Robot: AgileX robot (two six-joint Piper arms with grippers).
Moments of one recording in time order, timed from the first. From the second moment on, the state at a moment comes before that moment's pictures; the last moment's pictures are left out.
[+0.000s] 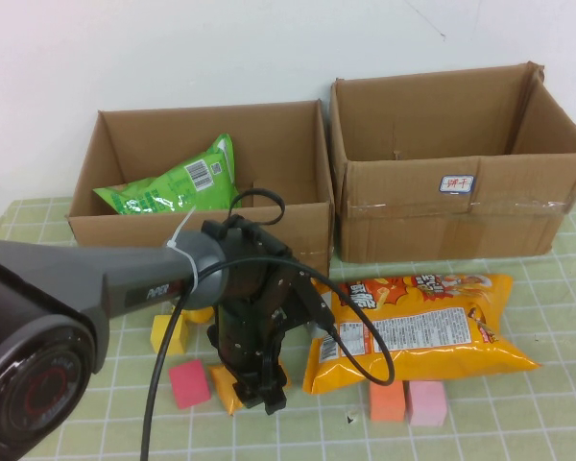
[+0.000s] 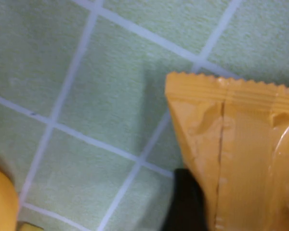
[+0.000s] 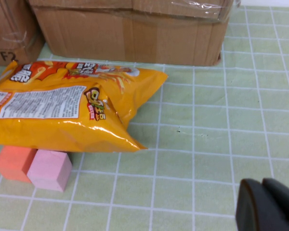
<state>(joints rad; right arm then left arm) 0.01 0.54 -0.32 0.30 0.45 -0.34 -0.58 2.15 -1.42 0.15 0.87 0.32</state>
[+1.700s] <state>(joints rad) 0.01 0.54 -0.32 0.30 0.45 -0.34 -0.59 2.36 -2.27 -0.04 0.30 0.27</state>
